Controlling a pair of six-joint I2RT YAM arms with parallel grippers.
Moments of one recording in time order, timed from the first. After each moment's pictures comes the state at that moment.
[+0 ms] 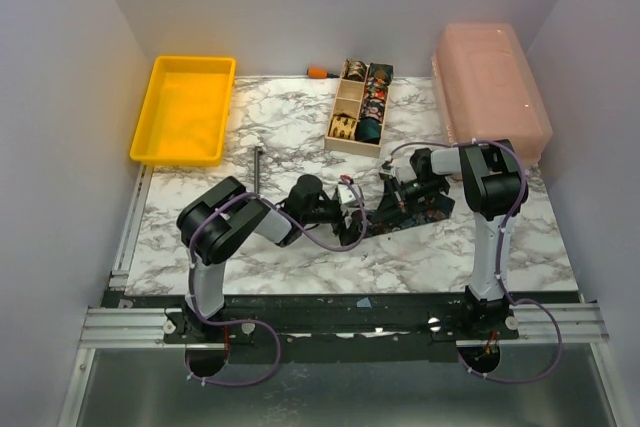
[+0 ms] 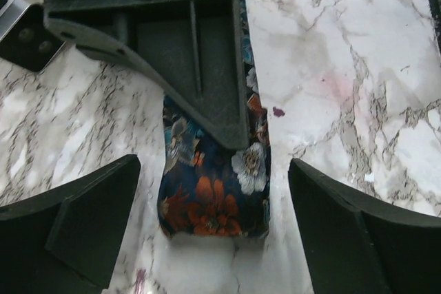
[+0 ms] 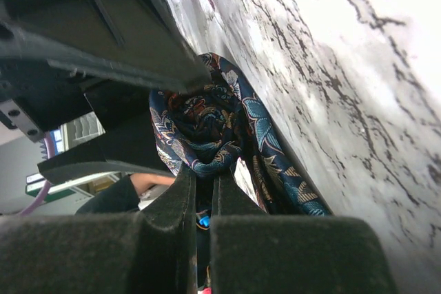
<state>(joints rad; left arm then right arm) -0.73 1.91 0.69 0.92 0.67 0.11 0.19 2.19 1.21 -0.83 -1.22 -0.19</state>
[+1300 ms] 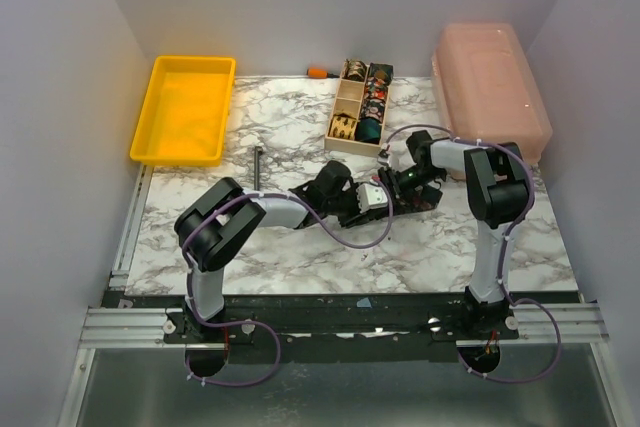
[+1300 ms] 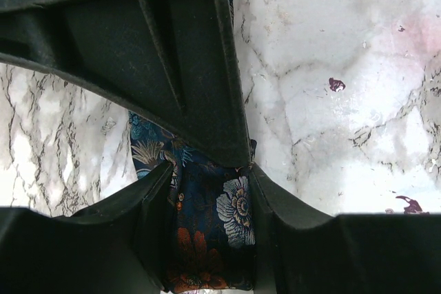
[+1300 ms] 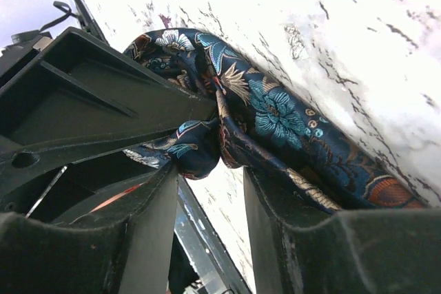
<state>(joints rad) -0.80 1.89 0.95 0.31 0.44 0.45 0.22 2.08 1.26 -0.76 -0.99 -0.10</state>
